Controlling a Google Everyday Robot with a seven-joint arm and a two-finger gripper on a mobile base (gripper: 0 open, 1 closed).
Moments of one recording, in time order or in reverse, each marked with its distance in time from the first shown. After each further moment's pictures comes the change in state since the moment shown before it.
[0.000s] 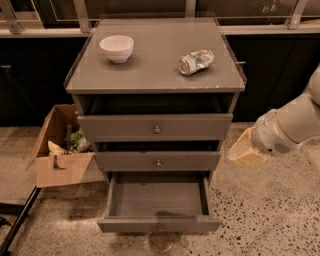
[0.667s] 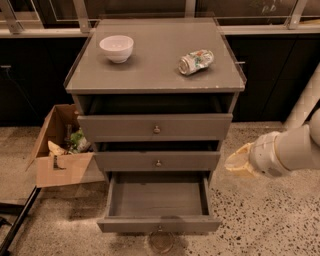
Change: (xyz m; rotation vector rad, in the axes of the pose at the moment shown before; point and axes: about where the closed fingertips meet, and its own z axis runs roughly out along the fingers) arm 0.017 0.006 0.028 0.169 -0.063 0.046
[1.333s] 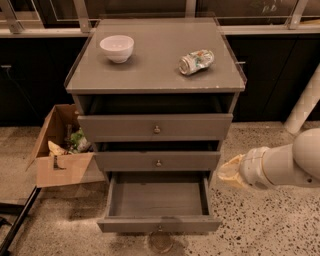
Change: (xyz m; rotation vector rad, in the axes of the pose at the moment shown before) arm 0.017 0.009 0.035 0.073 -0.006 0.025
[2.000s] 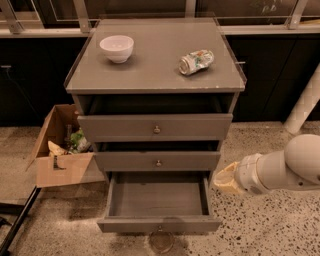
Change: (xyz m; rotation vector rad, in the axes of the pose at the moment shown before) arm 0.015 0.014 0.031 -0.084 -0.014 0.036
